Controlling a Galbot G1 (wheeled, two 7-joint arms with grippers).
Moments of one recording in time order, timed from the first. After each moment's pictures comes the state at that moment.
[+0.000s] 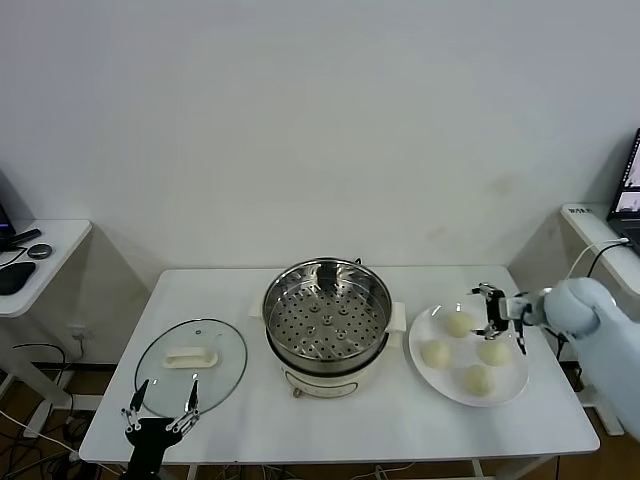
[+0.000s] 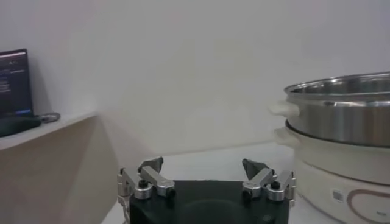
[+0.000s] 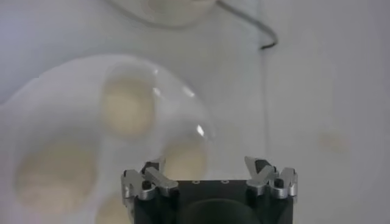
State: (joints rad) left arm 1.77 -1.37 -0.67 -2.03 -0.10 -0.12 -0.05; right arm -0.44 0.66 -0.11 1.32 -0.38 0.00 -0.98
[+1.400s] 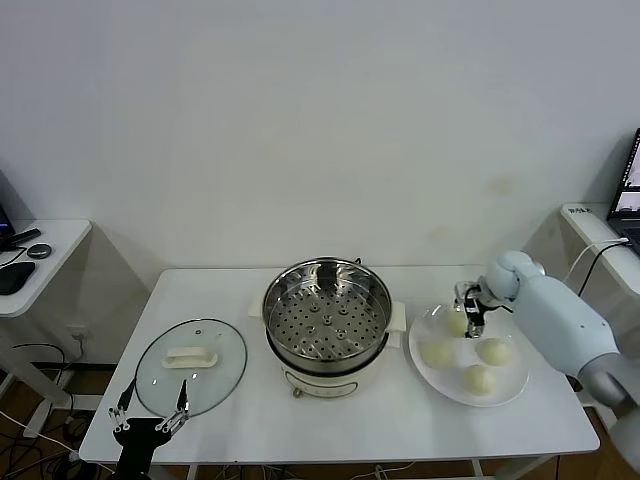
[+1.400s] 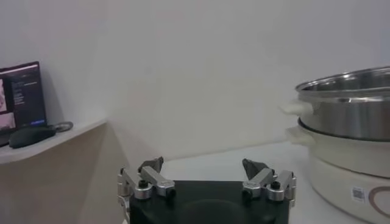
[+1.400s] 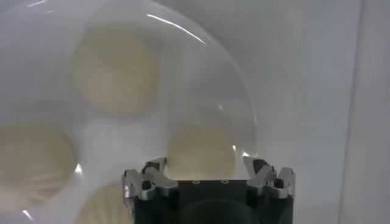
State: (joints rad) left arm 1.77 -1.37 -0.71 -2.03 -0.07 -0.13 -0.05; right arm -0.12 0.94 -0.46 0.82 -0.48 -0.02 -1.06
